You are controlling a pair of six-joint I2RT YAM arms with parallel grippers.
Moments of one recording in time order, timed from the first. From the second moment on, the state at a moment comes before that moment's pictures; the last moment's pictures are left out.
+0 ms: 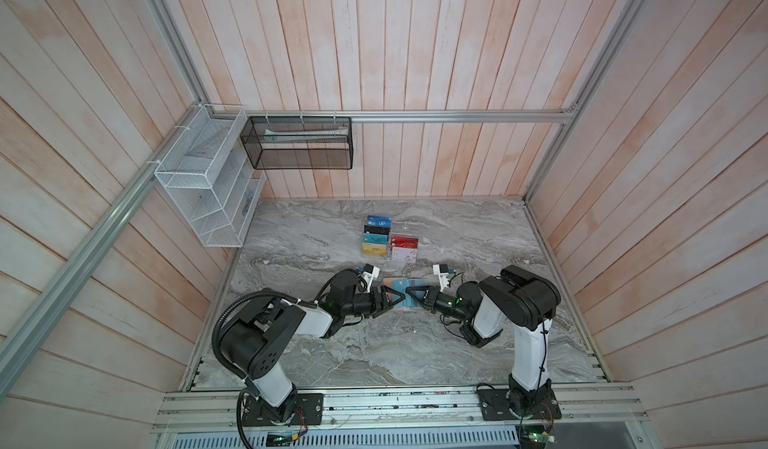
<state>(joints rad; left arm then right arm) -0.58 1.66 0.51 0.71 0.69 -1.03 0.53 2.03 0.37 1.54 -0.61 1.22</state>
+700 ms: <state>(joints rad) -0.58 1.73 0.65 0.54 0.62 -0.99 0.53 1.99 0.38 1.38 -0.59 1.09</state>
